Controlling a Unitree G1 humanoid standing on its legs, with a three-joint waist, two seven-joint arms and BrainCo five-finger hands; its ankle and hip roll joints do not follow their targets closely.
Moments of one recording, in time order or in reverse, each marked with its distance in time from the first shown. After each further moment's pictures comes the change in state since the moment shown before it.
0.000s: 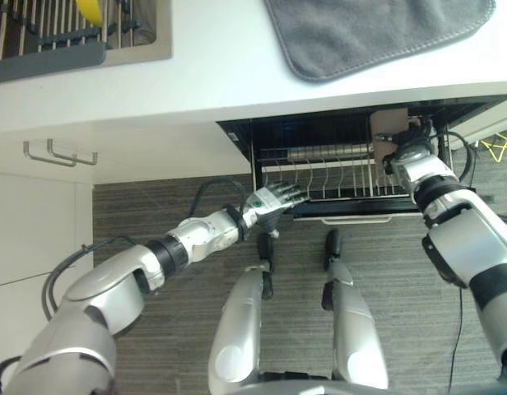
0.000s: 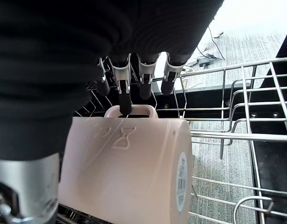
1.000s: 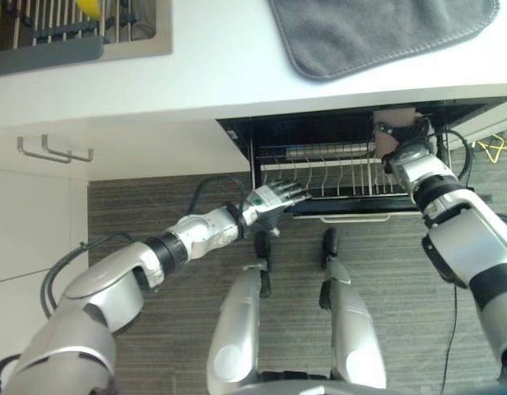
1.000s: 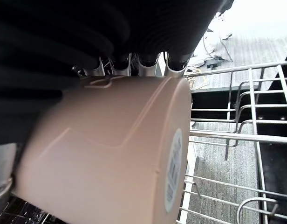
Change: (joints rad) left arm -0.019 0.003 0.000 0.015 0.000 -0.035 0.001; right arm -0.001 0.000 0.009 -0.011 -0.022 -0.003 0.020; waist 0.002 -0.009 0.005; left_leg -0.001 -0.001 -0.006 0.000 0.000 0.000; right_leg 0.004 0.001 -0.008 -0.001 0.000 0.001
